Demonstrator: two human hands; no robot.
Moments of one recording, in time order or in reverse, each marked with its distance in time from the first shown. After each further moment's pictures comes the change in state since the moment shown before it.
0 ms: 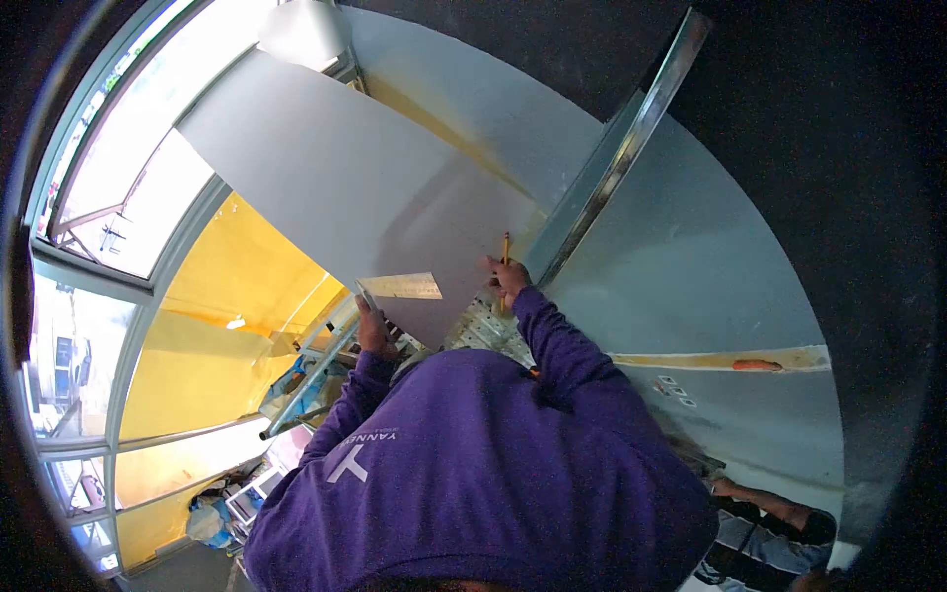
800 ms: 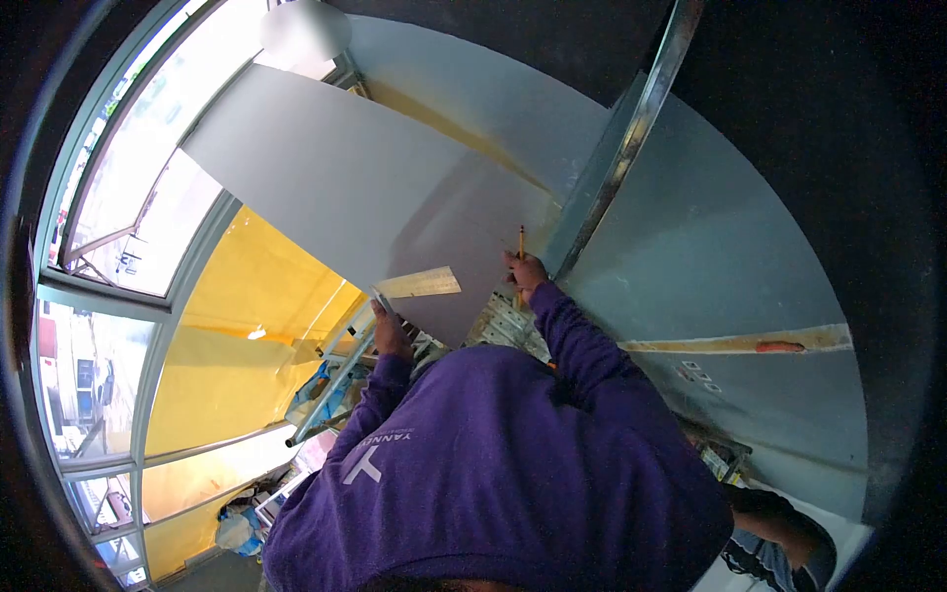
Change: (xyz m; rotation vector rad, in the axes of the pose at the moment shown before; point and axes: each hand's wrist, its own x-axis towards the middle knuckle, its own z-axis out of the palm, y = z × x) left_hand 0.006 0.001 -0.007 0.022 0.003 0.009; right_hand -0.008 0.001 0.004 0.050 0.049 -0.065
